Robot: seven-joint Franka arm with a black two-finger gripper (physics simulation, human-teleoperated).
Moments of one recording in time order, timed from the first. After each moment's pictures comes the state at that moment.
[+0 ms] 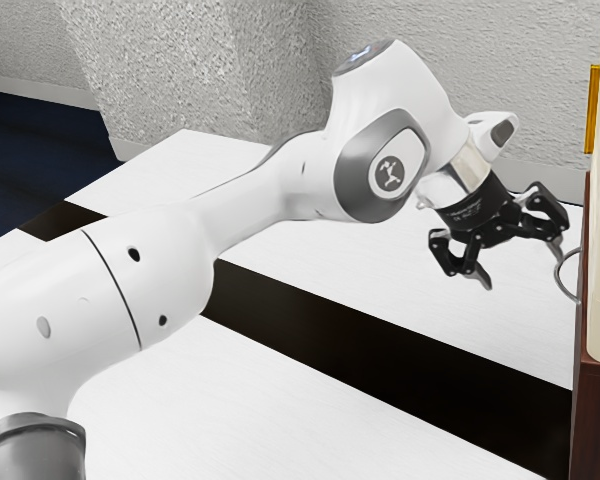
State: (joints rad) arm -0.30 0.54 0.05 -1.10 -0.37 2.01 -0.63
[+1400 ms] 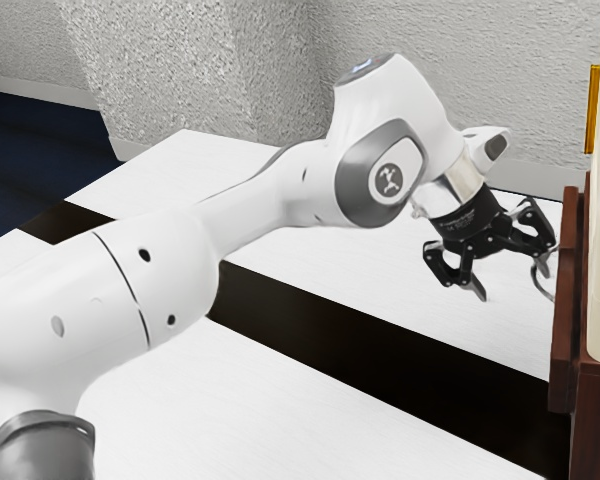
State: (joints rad) arm -0.29 0.56 0.07 -1.11 -0.38 1.98 -0.63
